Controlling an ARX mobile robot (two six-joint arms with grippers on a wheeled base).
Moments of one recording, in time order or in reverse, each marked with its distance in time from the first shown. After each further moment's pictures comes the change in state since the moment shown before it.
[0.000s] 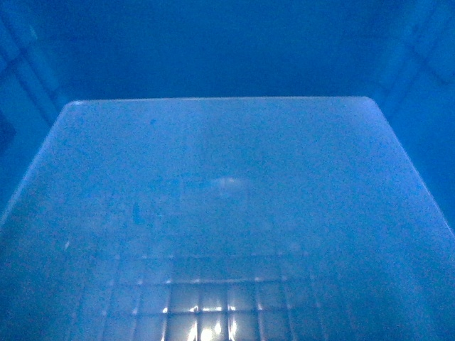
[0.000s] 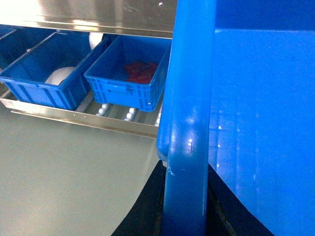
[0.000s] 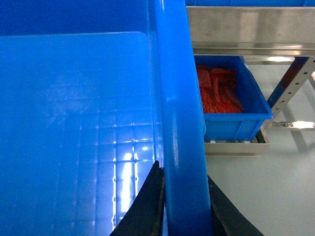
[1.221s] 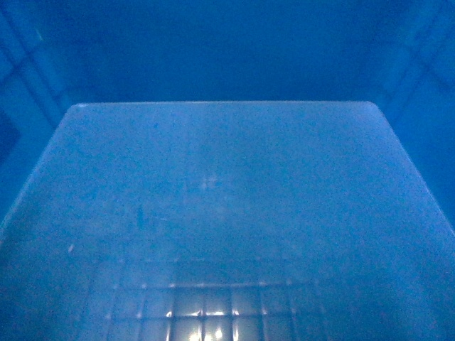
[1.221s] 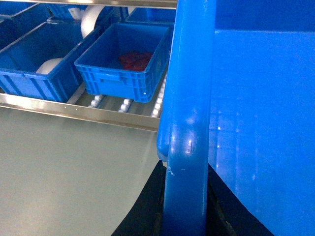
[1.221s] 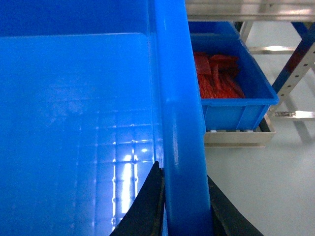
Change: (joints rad) left arm -0.002 0.004 0.000 0.003 0.003 -0.001; right arm 0.000 -0.003 0.000 -0.008 0.000 0.000
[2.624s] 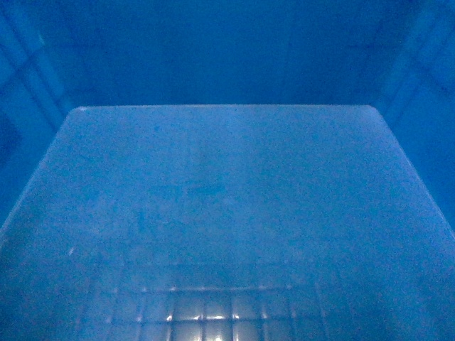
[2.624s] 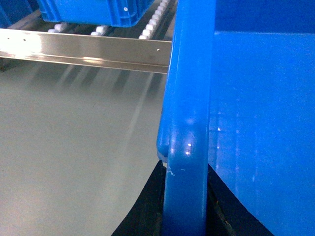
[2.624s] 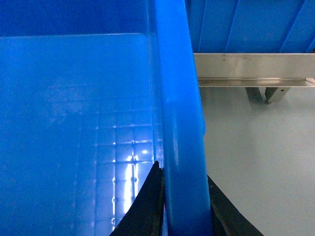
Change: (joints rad) left arm 0.000 0.001 0.000 -0.004 0.003 0.000; right arm 0.000 0.001 -0.001 -0.008 -0.001 0.001
